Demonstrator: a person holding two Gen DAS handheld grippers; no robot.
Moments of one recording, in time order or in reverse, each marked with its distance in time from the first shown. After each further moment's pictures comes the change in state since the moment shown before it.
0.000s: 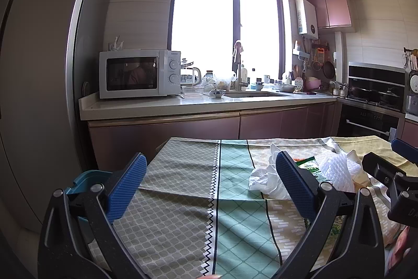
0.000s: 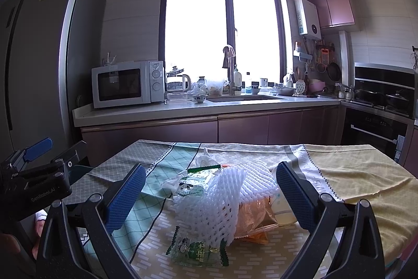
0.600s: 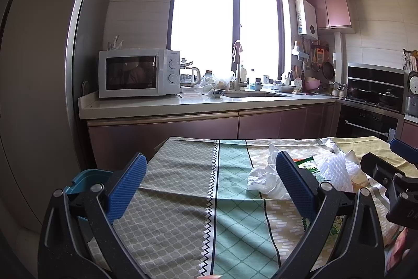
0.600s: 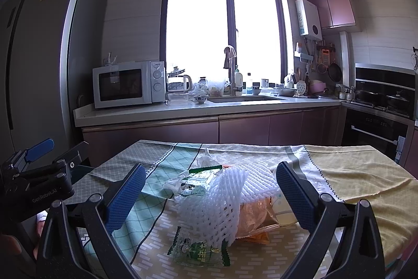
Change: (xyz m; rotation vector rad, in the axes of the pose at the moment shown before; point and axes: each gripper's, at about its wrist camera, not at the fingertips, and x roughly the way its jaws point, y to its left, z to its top) left arm 0.000 -0.001 -0.001 -0.004 0.001 -0.004; right arm 0.000 0.001 0.001 -0.002 -0.001 0.004
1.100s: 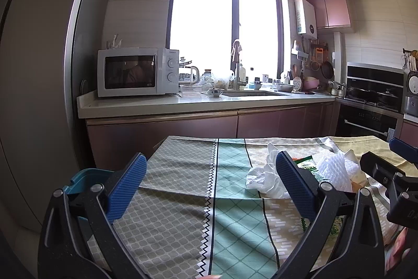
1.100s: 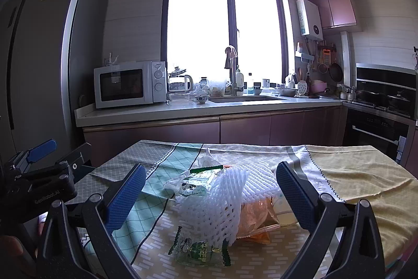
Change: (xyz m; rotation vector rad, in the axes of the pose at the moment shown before) left arm -0.001 -0.004 -0.001 -0.003 0.003 -0.013; right arm -0.001 0.000 -0.001 -0.001 -0.001 0.008
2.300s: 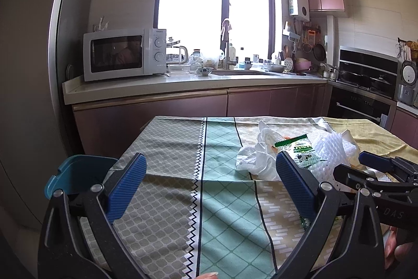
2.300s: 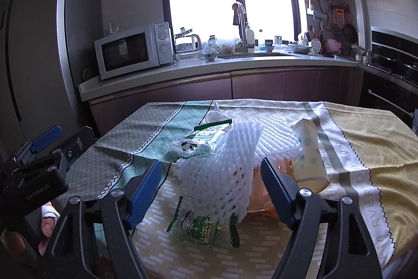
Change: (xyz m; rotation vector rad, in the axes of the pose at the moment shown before) left arm 0.031 -0.006 -0.016 0.013 0.128 -0.064; right arm 0.047 -0.014 -0.027 0.071 0.274 0.095
